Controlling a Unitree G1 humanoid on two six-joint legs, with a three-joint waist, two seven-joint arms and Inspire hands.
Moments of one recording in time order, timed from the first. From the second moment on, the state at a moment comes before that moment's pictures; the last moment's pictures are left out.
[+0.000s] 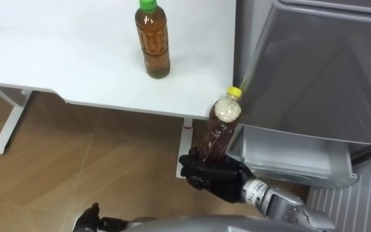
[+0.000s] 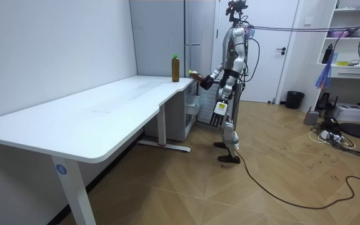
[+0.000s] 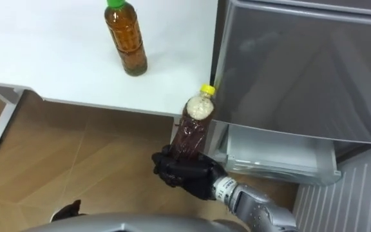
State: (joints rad) left arm 0.22 0.24 -0.13 0.96 -0.11 0.12 0.08; right arm 0.20 -0.26 0.41 0.46 0.83 0.24 0.53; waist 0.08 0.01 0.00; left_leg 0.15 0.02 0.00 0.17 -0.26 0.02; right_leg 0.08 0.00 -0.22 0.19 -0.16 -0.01
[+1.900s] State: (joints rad) left arm 0.31 0.21 -0.12 0.98 0.08 0.16 0.07; right arm 0.16 -0.22 0.13 0.92 1.54 0.09 0.07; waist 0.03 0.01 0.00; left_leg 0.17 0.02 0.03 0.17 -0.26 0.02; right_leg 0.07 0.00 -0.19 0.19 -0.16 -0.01
